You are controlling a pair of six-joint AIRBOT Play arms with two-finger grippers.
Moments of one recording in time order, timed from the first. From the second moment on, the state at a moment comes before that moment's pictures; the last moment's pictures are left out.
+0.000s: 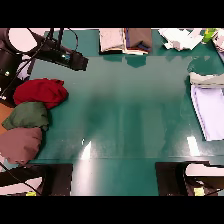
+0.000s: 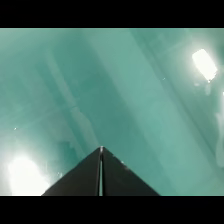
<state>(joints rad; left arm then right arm) -0.39 -1.33 1.66 1.32 -1.16 -1.47 -0.56 -1.44 1.72 -1.46 1.28 1.75</state>
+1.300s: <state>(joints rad) -0.39 -1.33 1.66 1.32 -1.18 -1.46 -0.79 -1.07 1.23 -1.54 1.33 1.60</state>
